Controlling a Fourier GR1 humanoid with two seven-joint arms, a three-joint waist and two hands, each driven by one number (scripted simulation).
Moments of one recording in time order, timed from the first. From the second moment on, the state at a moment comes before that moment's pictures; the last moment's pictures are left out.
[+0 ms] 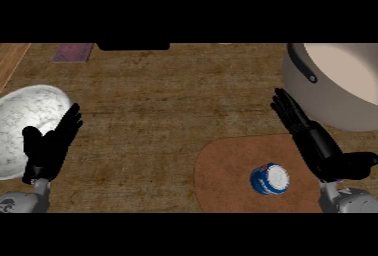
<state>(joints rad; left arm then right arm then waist) -0.09 0.47 -0.16 -1.40 0.26 0.18 0.13 -0.13 -0.36 0.23 -1.66 -0.26 0.01 0.02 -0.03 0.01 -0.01</state>
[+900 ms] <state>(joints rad) -0.07 0.37 -0.27 -1.38 0.27 0.08 0.11 0.13 -0.19 0.16 -1.81 0.50 -0.94 0.13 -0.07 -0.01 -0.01</state>
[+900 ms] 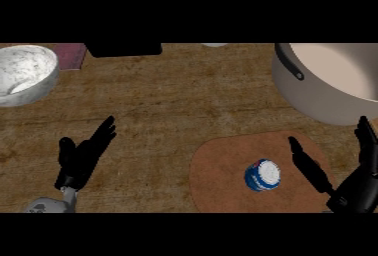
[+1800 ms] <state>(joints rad) -0.10 0.33 -0.30 -1.38 0.24 0.05 0.12 0.24 0.00 0.37 -2.09 0.99 -0.63 1.01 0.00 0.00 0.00</state>
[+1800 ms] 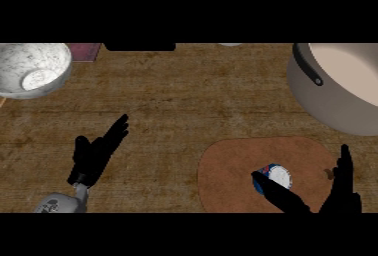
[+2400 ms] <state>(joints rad) -0.10 0.30 -0.26 -1.37 0.21 0.01 0.12 0.29 -0.01 0.40 -2.04 0.96 -0.54 1.05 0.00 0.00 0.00</state>
